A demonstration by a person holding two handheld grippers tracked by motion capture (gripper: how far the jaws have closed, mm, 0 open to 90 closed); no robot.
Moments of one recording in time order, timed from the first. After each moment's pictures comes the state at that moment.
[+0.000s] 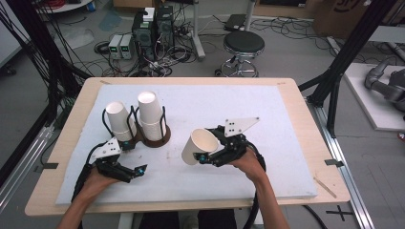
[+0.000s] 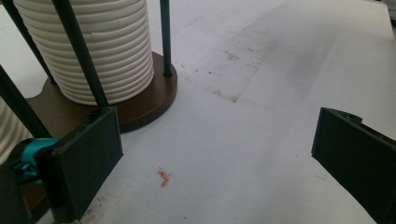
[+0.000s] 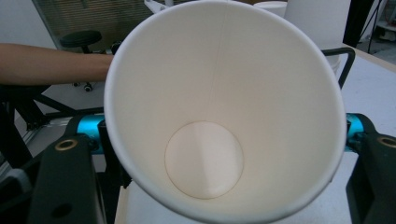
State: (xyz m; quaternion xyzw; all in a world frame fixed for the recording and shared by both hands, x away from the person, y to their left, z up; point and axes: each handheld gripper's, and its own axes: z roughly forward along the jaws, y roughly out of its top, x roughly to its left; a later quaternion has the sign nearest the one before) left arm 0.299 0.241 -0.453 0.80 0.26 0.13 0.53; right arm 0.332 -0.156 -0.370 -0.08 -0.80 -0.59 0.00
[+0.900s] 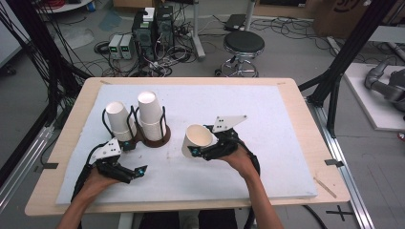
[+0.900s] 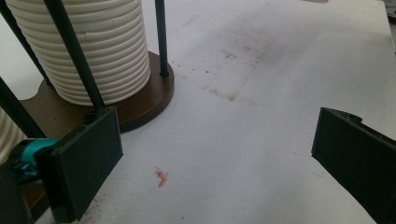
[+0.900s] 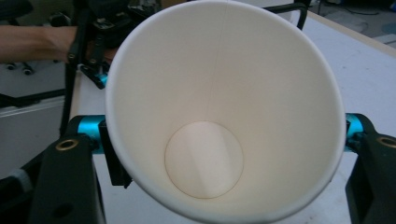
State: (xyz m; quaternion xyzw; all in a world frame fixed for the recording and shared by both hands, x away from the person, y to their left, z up) left arm 0.298 0.240 -0.453 0.80 0.26 0.13 0.52; right arm 0.346 -0.136 -0.381 -0.15 -0.84 -0.52 -0.06
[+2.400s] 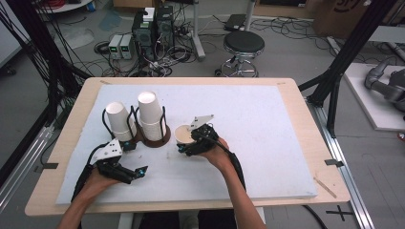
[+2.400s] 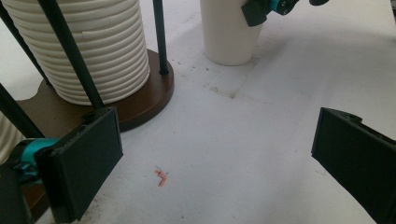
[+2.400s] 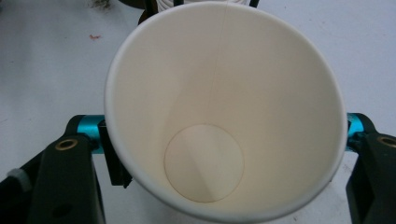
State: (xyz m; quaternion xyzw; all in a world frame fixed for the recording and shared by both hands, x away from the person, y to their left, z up) left arm 0.297 0.238 -0.453 0.80 0.26 0.14 0.52; right arm 0.374 -0.079 -0.417 -0.22 -0.89 -0.39 -0.12
